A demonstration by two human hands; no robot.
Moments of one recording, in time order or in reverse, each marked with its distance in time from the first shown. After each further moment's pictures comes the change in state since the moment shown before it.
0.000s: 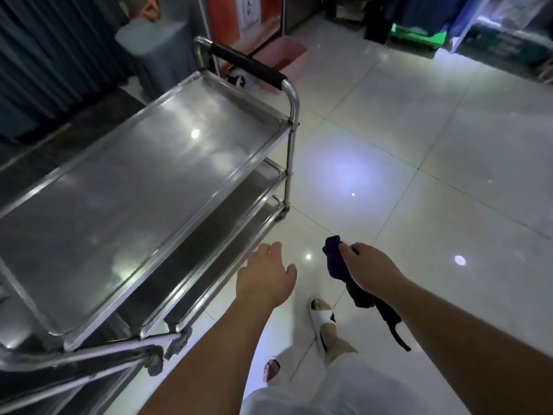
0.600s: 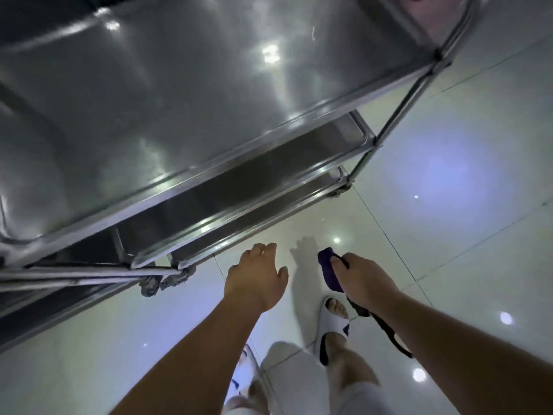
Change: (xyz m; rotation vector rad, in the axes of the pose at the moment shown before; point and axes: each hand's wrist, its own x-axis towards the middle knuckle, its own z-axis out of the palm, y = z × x) left_hand 0.114 -0.127 0.141 -0.122 -0.045 -0.337; right_hand 0.195 -0.001 0.179 -0.404 -0.356 -0.290
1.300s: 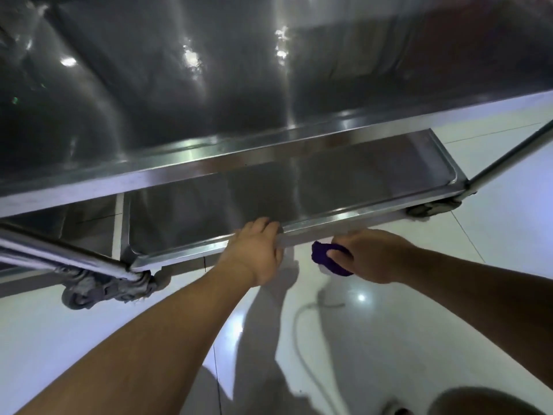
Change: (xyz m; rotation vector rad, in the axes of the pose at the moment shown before) left_hand 0.344 -0.205 0.267 -0.046 0.289 0.026; right_hand 0.379 -0.007 0.215 -0.711 0.041 -0.689
